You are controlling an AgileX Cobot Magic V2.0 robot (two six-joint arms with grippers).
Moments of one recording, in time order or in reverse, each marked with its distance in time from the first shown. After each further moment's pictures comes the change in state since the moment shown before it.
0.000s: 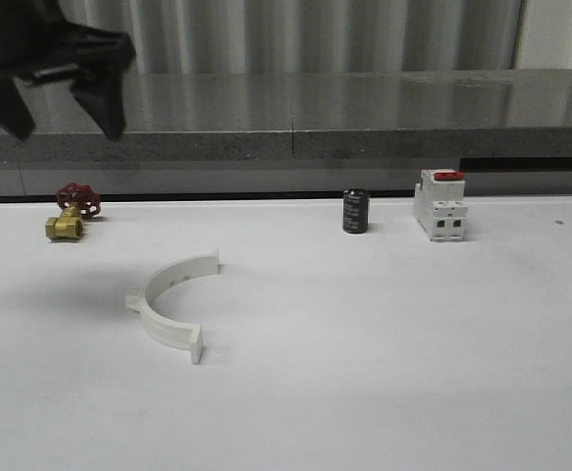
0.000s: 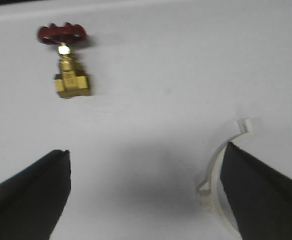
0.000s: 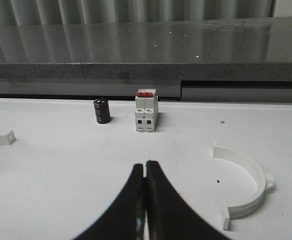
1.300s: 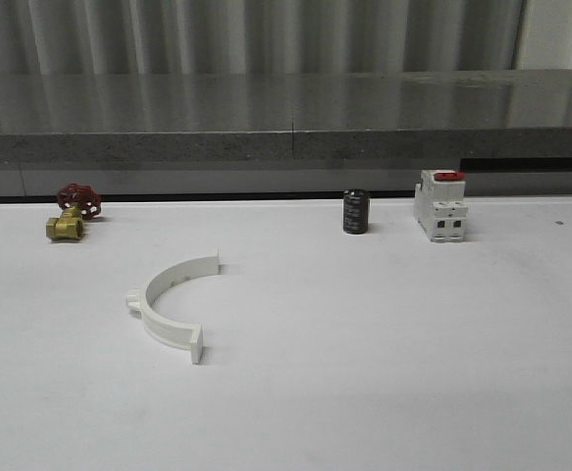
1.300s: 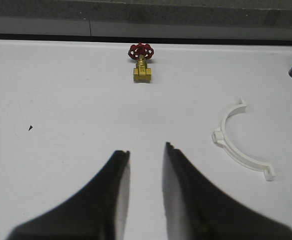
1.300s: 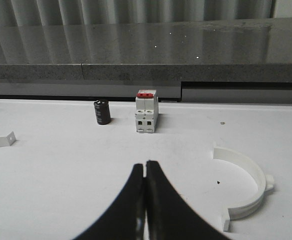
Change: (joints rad) left arm 0.274 -1.121 0.729 -0.230 -0.042 0.261; right arm 0.000 0.000 0.000 0.000 -0.004 0.000
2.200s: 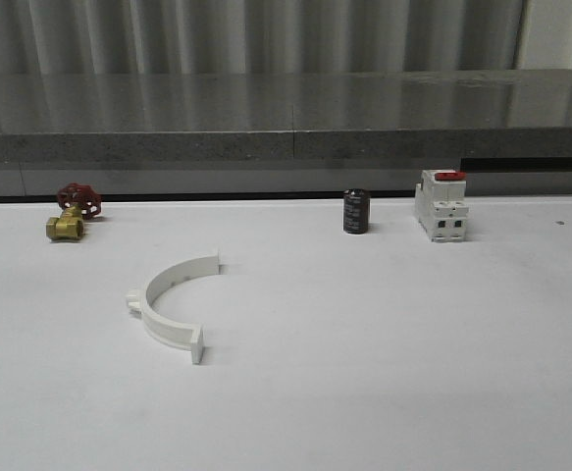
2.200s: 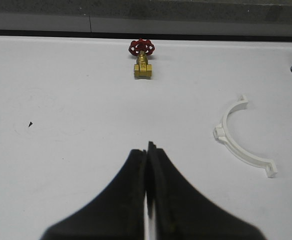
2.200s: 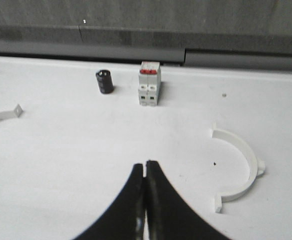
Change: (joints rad) left arm 0.000 -0.002 0.009 0.000 0.002 0.002; right arm 0.000 0.482 -0.530 0.000 0.393 0.000
